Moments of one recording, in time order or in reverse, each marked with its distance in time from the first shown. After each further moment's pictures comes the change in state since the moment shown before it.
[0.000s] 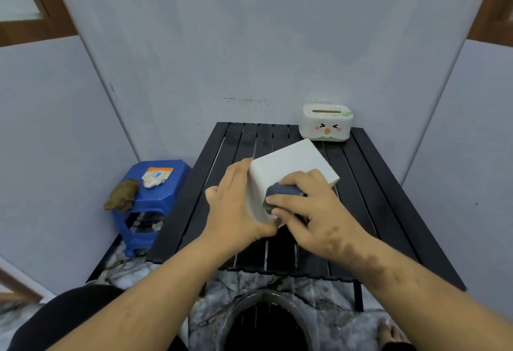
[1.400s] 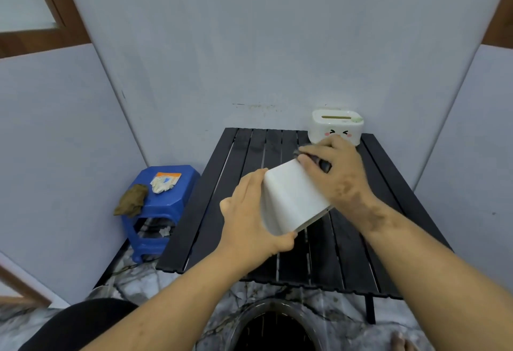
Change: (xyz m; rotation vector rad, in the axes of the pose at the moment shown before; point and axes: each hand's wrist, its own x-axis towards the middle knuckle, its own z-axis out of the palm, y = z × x) left_hand -0.004 -0.002 0.001 -0.027 -0.026 -0.026; right_hand 0.062 0.041 -0.005 0.006 0.216 0.378
